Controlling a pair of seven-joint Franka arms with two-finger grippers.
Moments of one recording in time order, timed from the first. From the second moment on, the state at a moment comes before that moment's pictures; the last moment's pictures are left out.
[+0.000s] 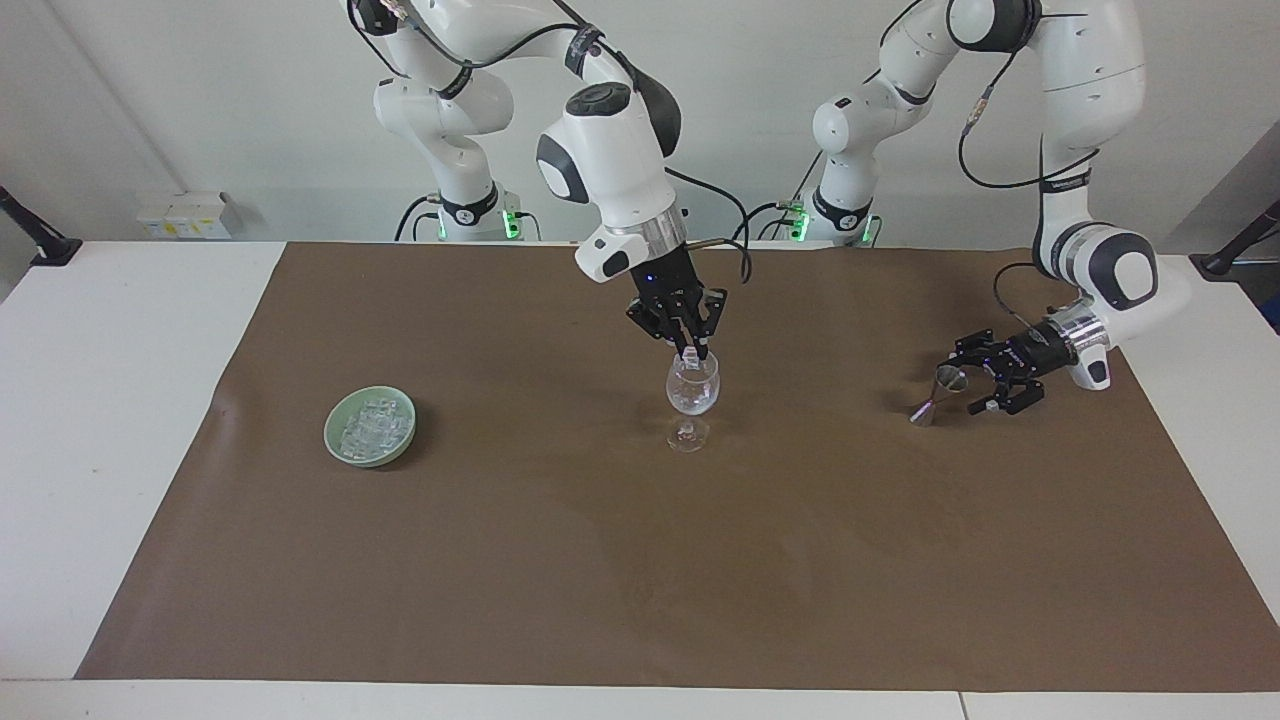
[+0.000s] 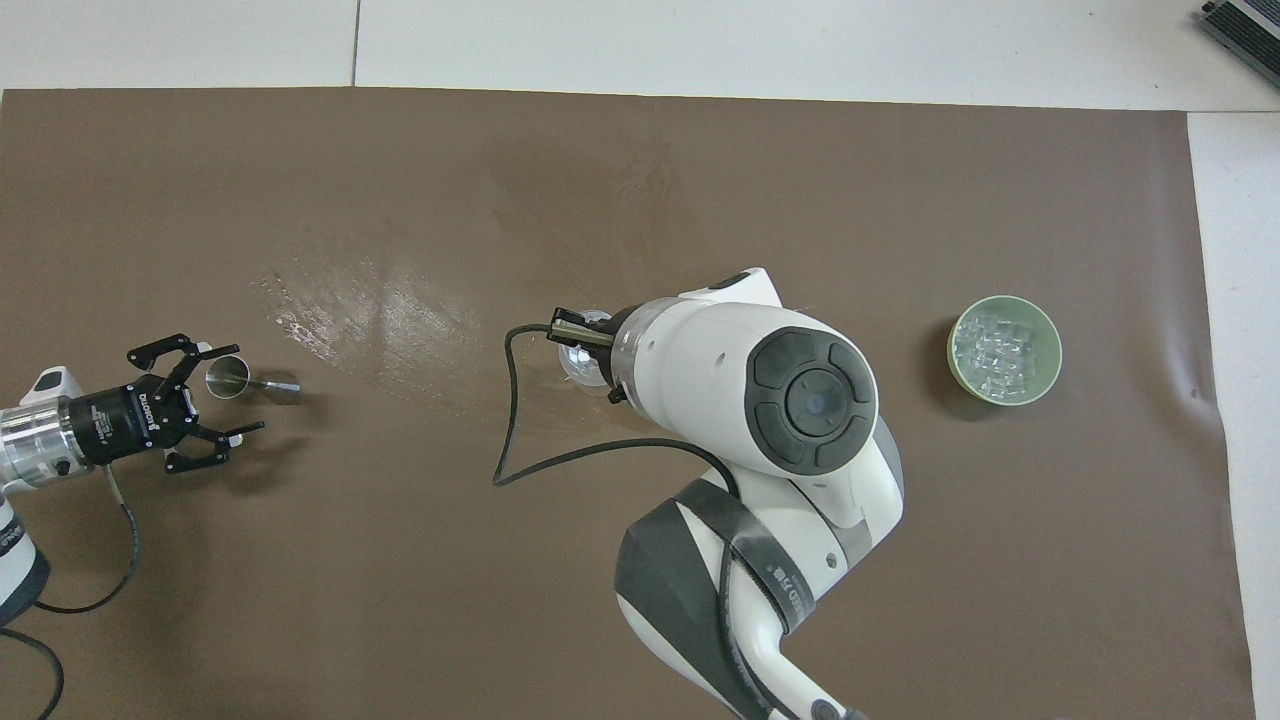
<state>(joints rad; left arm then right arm) 0.47 0.30 -0.02 -2.11 -0.95 1.79 -0.37 0.05 0.24 0.61 -1.78 -0.03 2.41 0.92</state>
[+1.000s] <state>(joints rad) 0.33 0.24 -0.04 -1.84 -0.28 1.96 0.26 0.05 0.24 0.58 -1.75 -0.15 2.43 0.95</state>
